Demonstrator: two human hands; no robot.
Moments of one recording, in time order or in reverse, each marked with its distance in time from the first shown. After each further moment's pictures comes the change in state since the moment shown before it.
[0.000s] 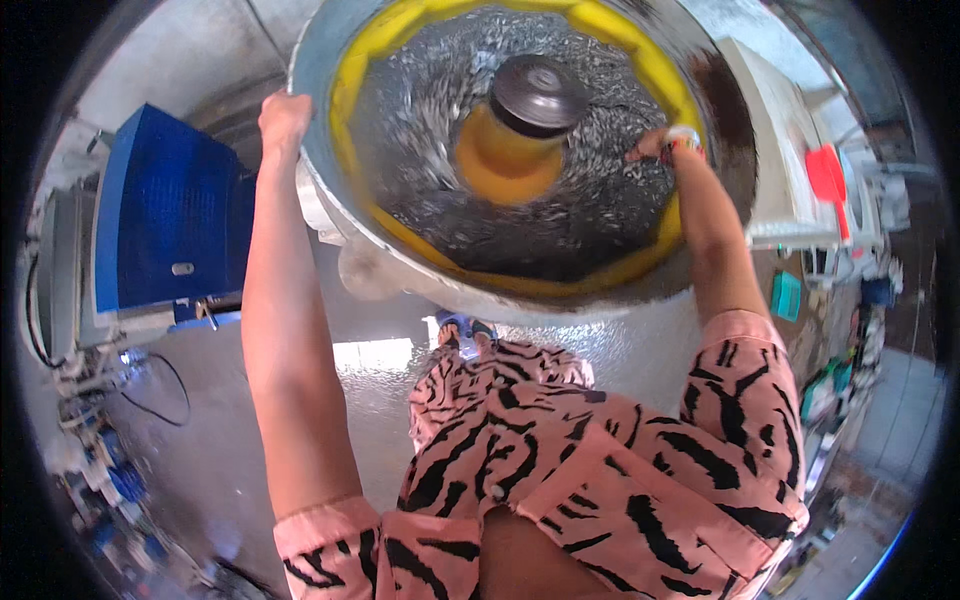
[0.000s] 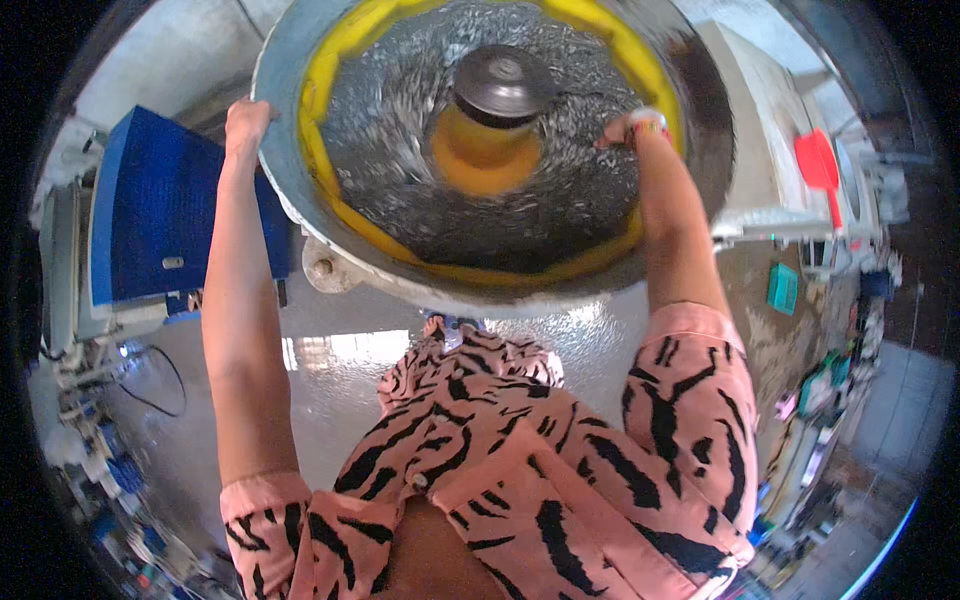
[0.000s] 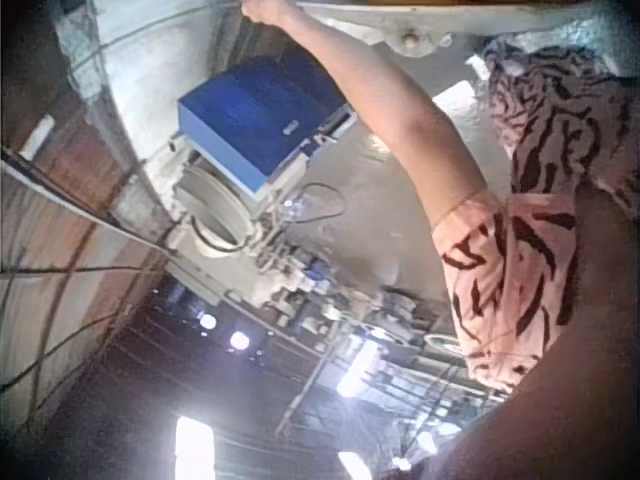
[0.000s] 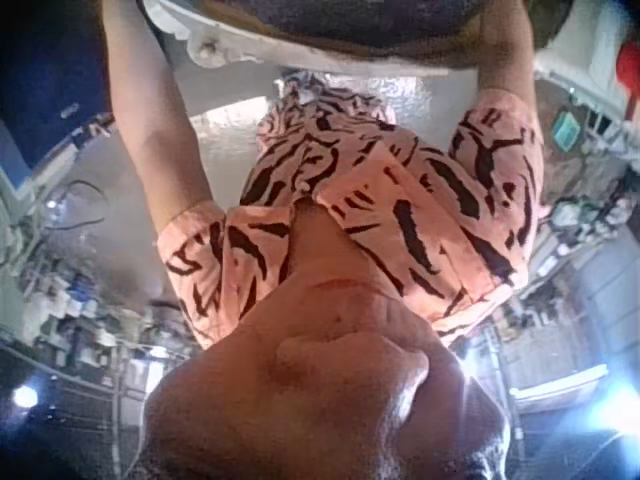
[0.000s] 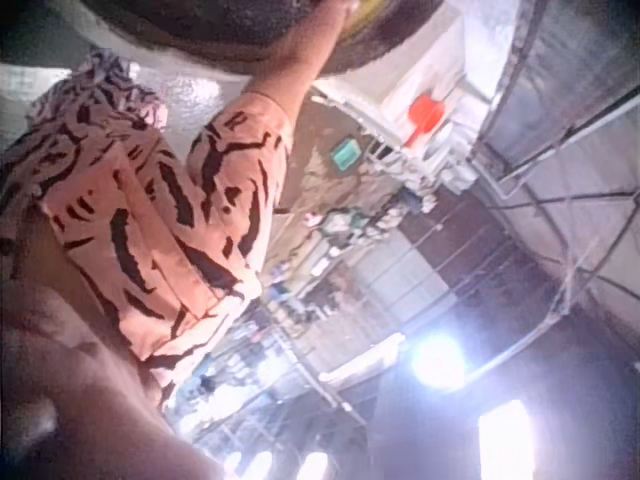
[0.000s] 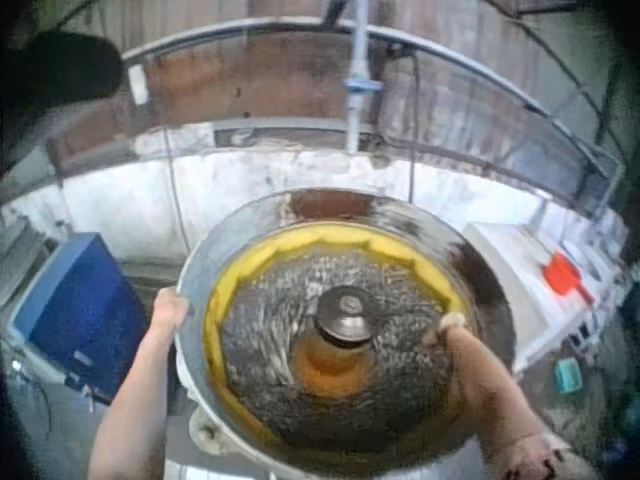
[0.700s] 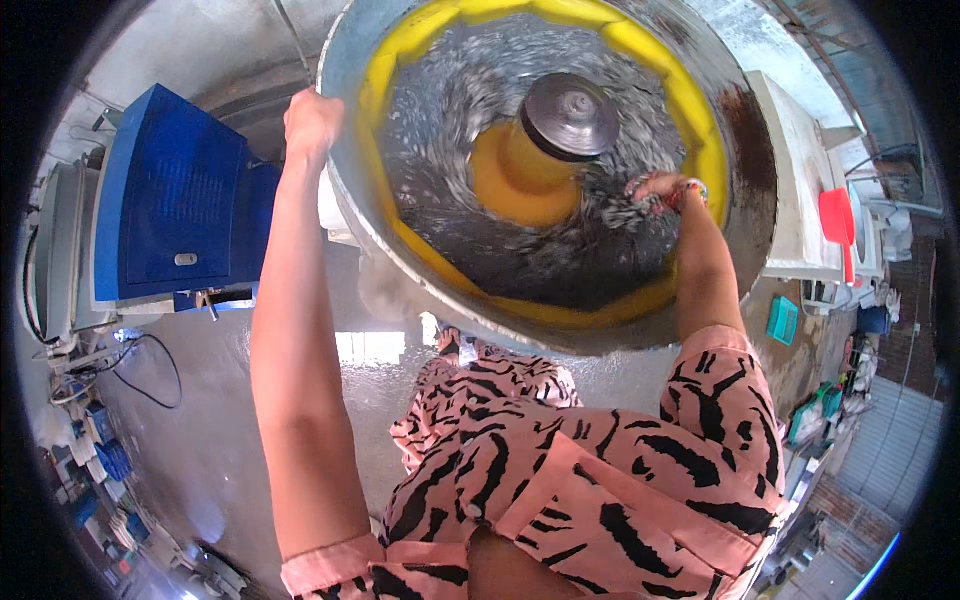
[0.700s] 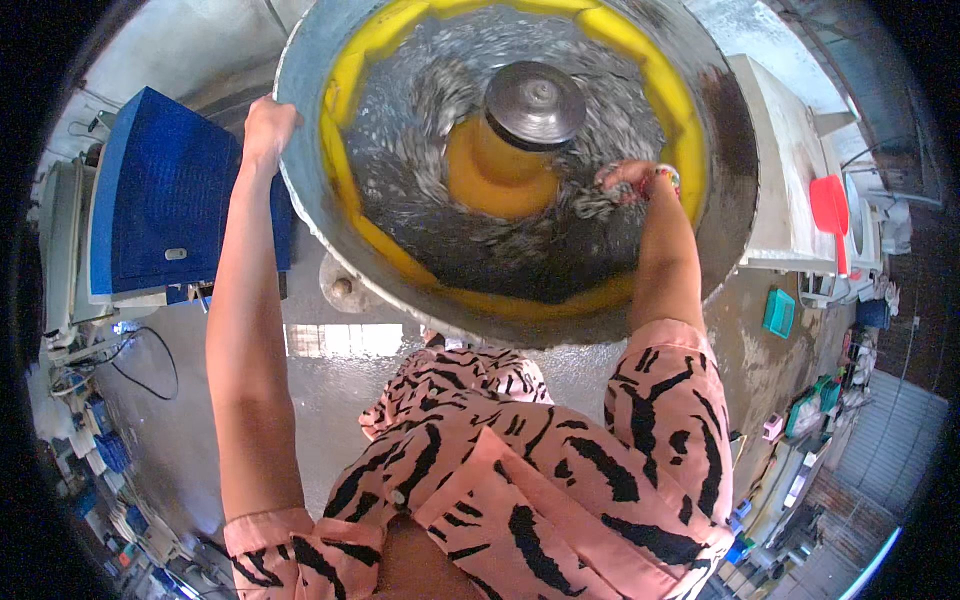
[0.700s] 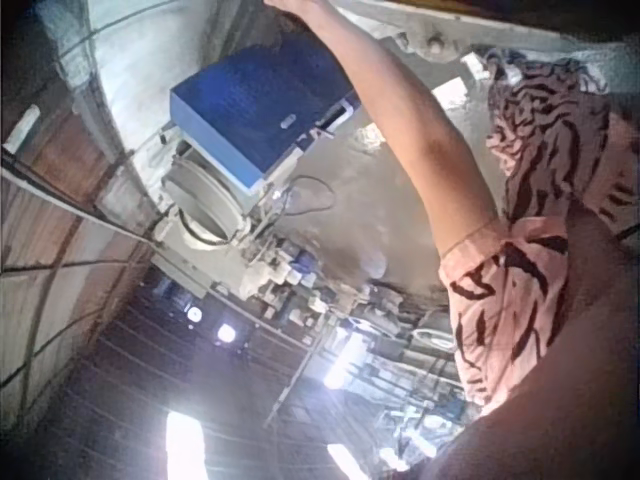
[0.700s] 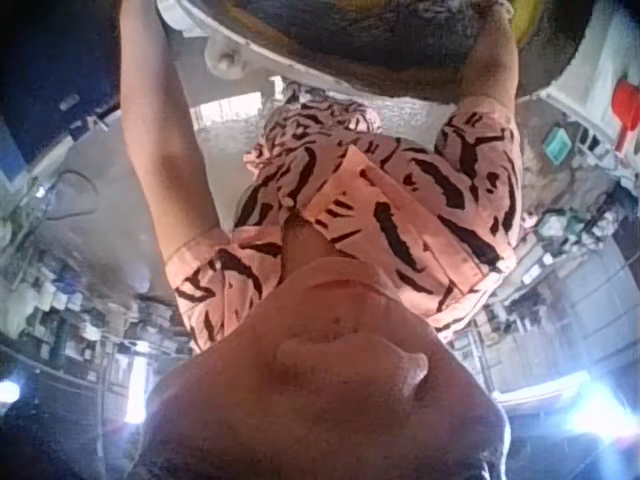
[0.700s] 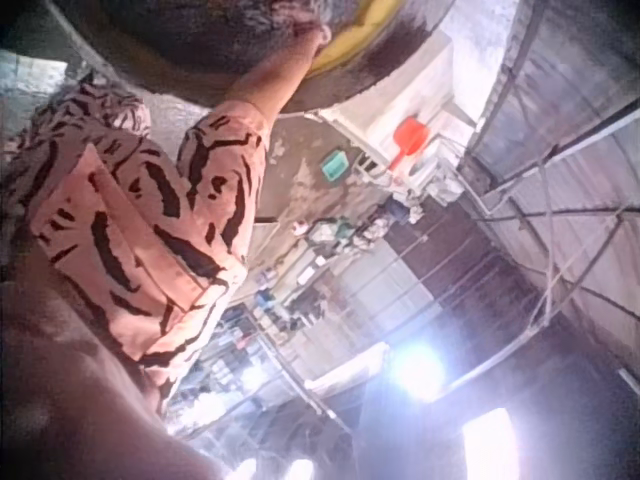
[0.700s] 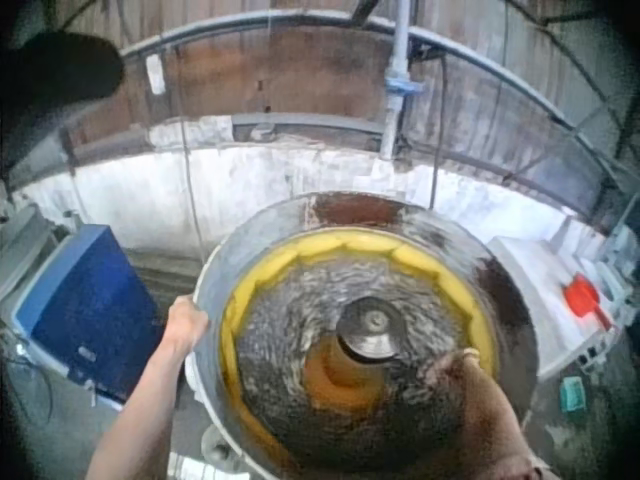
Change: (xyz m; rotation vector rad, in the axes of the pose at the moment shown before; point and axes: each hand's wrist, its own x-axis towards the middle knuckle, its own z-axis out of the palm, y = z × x) left_hand -0.009 0.003 -0.004 0.001 -0.016 -0.008; right_hand 0.033 -0.018 0.037 0.841 -0.327 -0.206
